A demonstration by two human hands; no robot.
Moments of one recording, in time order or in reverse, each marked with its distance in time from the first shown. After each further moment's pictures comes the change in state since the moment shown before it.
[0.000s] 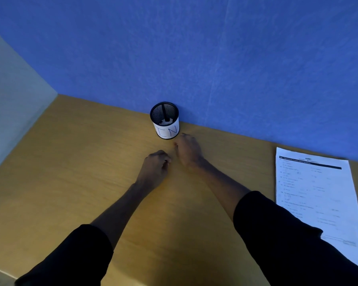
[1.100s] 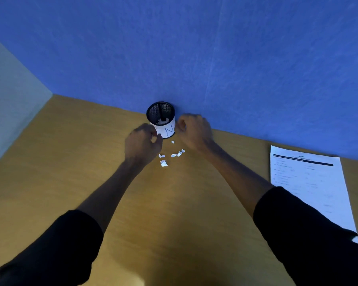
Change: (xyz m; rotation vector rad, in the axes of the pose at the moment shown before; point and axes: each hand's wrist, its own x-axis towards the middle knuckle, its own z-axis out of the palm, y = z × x) left_hand 0.039 0.020 -0.052 0.119 0.289 -0.120; right_hand -0.003 -0.005 -0.074 -0.009 0.222 -0.081
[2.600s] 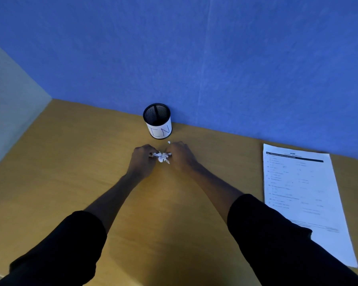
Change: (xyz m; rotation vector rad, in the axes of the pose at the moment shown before) left_hand -0.035 -0.024 0.029 -0.213 -0.246 -0.005; right_hand -0.042 0.003 0.058 0.095 -0.329 -0.042
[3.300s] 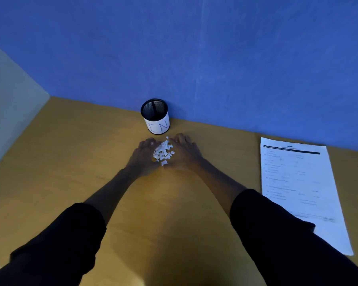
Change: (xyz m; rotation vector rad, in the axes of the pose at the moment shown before) left_hand -0.003 -0.004 0.004 0.283 -0.324 0.023; right_hand -0.016 0.021 0.003 -0.257 -0.041 -0.008
